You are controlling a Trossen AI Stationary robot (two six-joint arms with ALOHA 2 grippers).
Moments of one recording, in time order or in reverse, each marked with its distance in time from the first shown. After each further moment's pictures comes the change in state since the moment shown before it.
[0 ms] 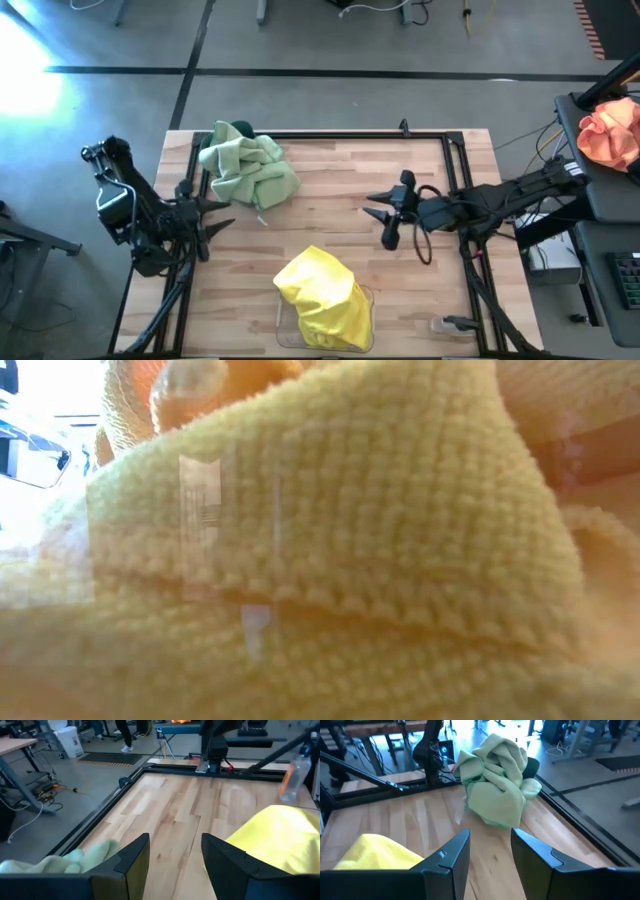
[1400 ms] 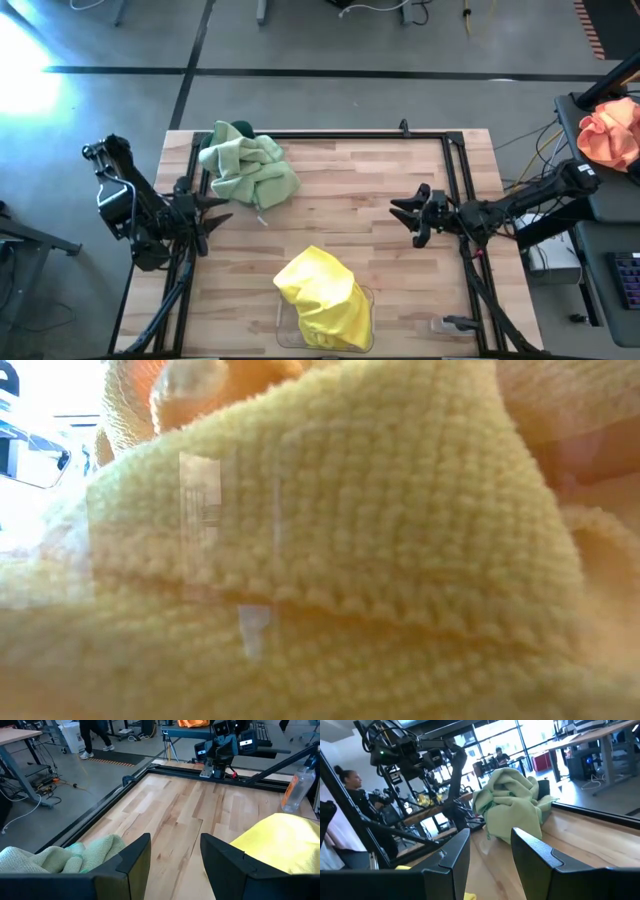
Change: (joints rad) left arm -0.001 -0.068 -0.059 -0.005 -0.023 -0.078; right arm 0.001 -0.372 -0.869 1.035 -0.043 0.035
